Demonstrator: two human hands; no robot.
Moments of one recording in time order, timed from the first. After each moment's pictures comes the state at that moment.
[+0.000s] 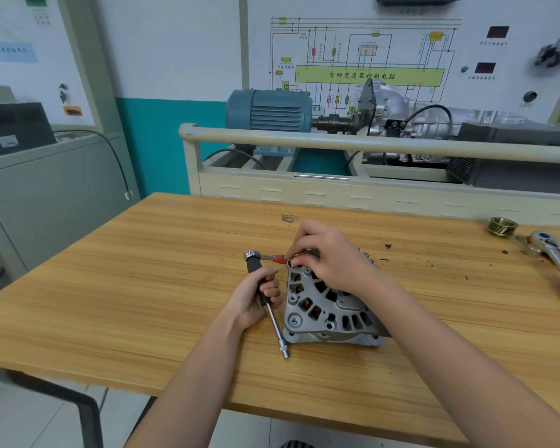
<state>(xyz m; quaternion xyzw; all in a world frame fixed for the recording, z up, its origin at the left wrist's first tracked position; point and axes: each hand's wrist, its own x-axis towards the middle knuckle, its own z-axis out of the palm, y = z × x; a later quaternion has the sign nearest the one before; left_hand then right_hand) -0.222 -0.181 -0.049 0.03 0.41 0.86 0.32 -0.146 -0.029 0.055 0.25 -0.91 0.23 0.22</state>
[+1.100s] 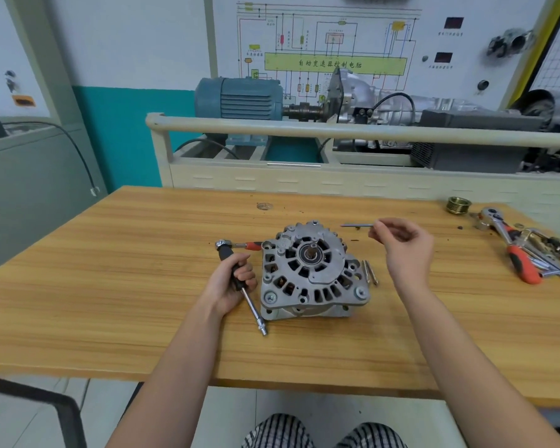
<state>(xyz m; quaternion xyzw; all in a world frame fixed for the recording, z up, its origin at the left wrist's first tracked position) -0.215 -0.184 -0.049 0.02 0.37 0.88 0.30 -0.095 0.065 0.017 -0.17 -0.68 0.57 0.43</state>
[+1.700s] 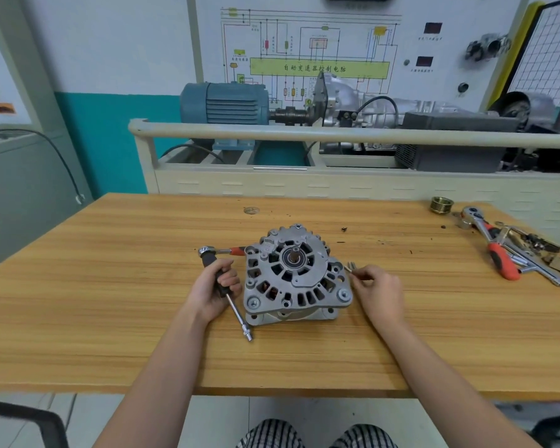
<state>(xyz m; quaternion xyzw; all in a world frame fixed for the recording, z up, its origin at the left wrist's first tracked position) -0.215 -0.184 -0.051 0.02 0.36 0.88 0.30 -0.086 0.083 -0.060 -0.19 -0.88 0.28 0.34</state>
